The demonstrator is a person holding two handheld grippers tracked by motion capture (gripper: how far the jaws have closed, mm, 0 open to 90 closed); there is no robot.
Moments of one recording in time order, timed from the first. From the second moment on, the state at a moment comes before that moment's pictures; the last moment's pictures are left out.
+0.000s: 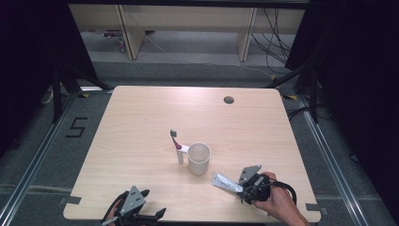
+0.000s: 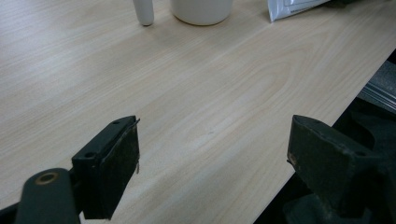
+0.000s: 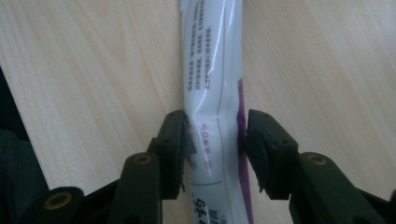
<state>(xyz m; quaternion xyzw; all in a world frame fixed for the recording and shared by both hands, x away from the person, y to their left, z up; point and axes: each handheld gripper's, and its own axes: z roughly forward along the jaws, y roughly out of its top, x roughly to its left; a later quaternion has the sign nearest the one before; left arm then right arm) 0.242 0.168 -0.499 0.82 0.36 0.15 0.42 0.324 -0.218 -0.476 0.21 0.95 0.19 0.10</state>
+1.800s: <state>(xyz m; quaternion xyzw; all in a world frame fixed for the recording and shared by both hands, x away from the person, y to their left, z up) 0.240 0.166 -0.500 0.82 0.36 0.15 0.41 0.374 -0.179 -0.475 0.16 0.99 -0.01 0.00</state>
